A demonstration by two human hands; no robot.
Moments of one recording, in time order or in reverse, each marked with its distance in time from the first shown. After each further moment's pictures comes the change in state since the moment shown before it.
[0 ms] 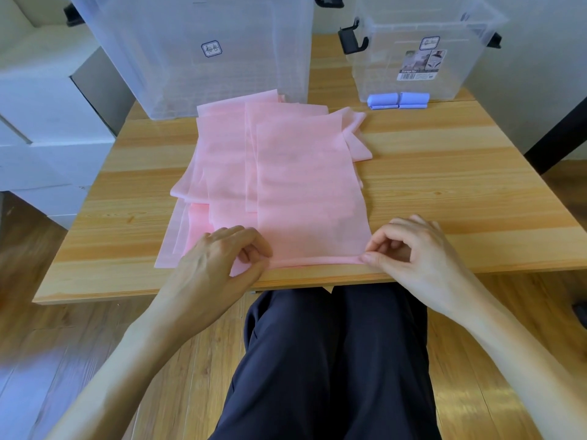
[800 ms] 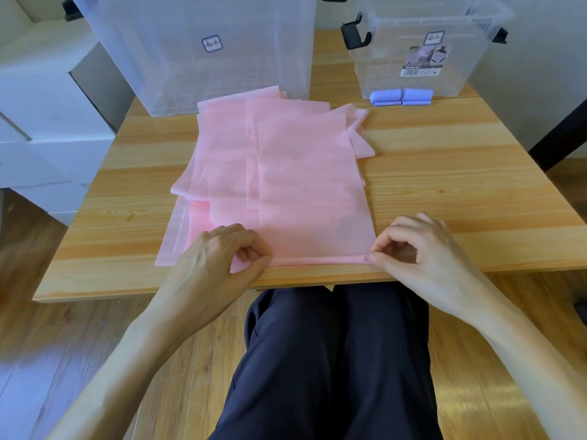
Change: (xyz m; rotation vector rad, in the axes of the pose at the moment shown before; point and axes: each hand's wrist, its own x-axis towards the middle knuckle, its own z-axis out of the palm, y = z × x) left_hand 0.001 -0.001 0.000 -0.027 0.005 -0.042; right_hand -0.001 0.001 -0.004 -0.031 -0.034 0.000
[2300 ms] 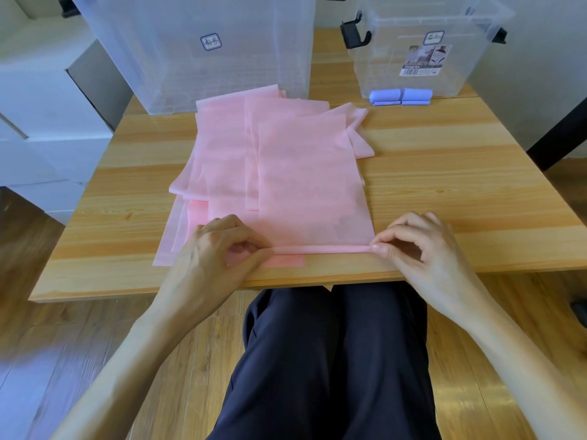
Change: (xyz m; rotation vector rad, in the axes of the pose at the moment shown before) left_hand 0.006 -0.006 0.006 -0.068 0.105 -0.010; right_hand -0.003 0.007 0.008 0.081 0.157 0.002
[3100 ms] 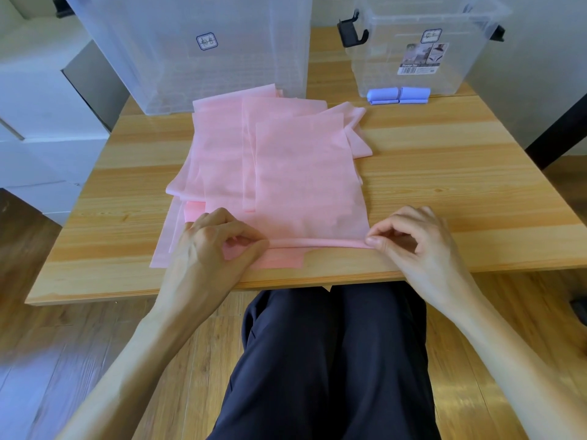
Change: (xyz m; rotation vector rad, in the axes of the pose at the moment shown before) left_hand 0.005 0.001 0.005 0.020 0.128 -0.057; right_hand 0.008 0.004 0.008 -0.016 0.080 -0.003
